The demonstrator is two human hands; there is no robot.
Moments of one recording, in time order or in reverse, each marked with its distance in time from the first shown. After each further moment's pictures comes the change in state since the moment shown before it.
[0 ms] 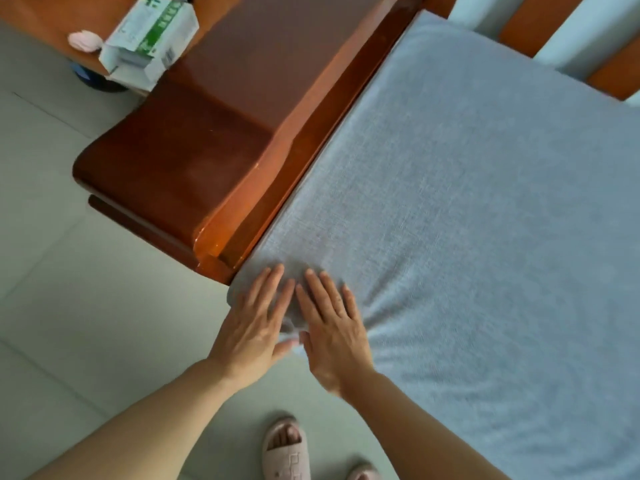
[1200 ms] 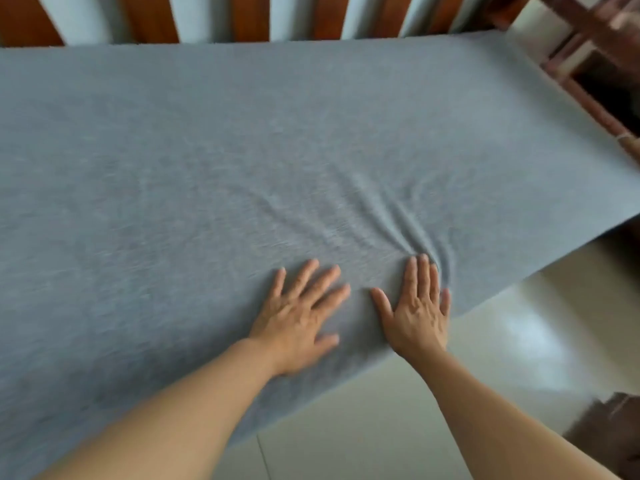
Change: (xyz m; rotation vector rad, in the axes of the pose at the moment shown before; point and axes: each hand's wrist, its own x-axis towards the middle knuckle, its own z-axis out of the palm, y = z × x) left_hand 0.097 0.570 0.082 0.198 -0.199 1.144; right_hand -0.478 0.362 -0.040 0.085 0.209 1.590
